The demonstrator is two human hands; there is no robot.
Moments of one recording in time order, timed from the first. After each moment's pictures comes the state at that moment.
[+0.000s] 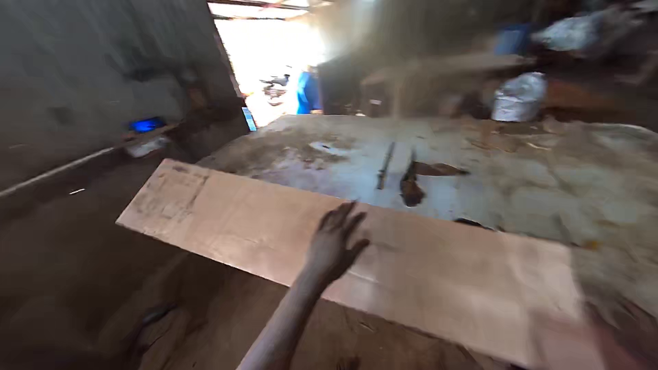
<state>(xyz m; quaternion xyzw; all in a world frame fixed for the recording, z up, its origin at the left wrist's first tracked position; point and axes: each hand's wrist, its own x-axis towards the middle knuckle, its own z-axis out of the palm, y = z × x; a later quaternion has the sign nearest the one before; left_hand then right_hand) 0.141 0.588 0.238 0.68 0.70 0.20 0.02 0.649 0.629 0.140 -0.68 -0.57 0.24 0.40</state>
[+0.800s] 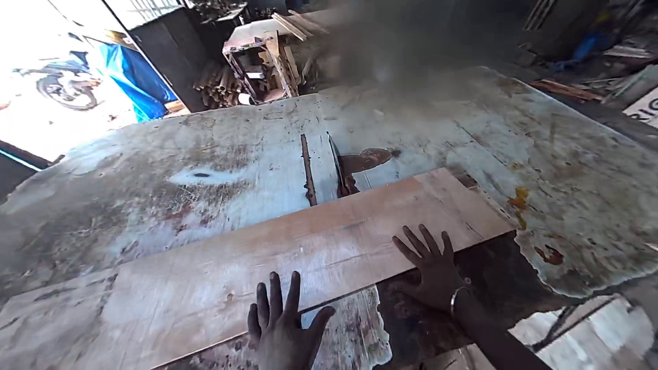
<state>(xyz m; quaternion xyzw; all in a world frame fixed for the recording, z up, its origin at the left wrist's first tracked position) 0.074 0.711 0.077 0.64 0.75 0.17 0.01 0.422 0.777 0.087 -0.64 -0.76 0.04 0.03</state>
